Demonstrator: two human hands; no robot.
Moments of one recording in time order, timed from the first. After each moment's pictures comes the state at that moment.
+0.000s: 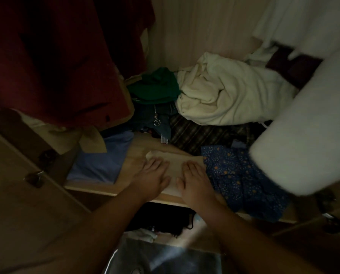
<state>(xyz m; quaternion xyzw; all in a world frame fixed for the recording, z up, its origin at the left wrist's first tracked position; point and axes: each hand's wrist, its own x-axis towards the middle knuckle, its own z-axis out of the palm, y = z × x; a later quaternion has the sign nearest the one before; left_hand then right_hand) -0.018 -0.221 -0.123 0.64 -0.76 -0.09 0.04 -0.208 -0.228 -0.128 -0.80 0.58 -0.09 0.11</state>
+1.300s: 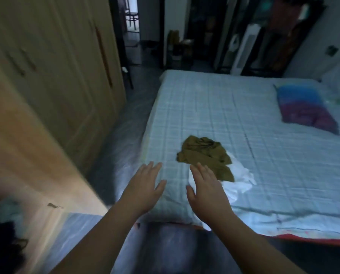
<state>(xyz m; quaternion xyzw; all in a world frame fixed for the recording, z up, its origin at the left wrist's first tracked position) -0.329 0.498 -0.110 -0.02 -0.97 -0.23 -0.05 -0.331 0.711 -0.102 -0.12 0.98 -0.18 -0.03</state>
